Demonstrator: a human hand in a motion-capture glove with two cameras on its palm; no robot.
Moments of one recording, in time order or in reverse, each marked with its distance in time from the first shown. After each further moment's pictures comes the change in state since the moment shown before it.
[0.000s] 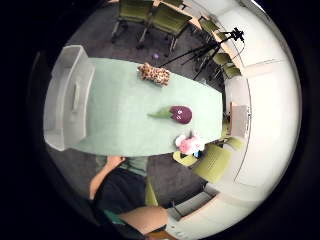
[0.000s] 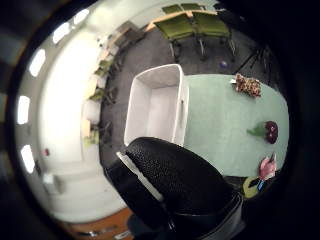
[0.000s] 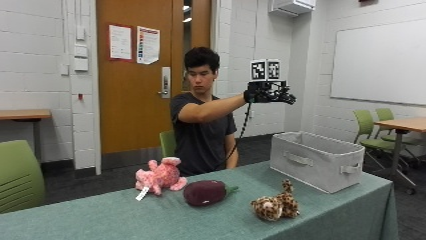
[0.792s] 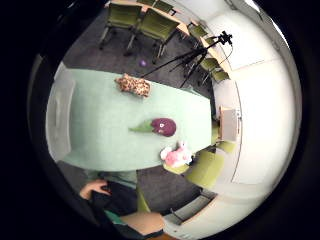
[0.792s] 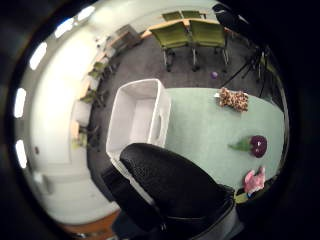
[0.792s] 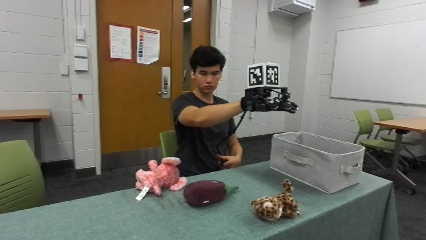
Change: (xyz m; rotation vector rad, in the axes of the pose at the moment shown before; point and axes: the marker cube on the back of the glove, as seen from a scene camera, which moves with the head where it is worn) arm 0.071 -0.050 0.019 0.069 0.065 0.010
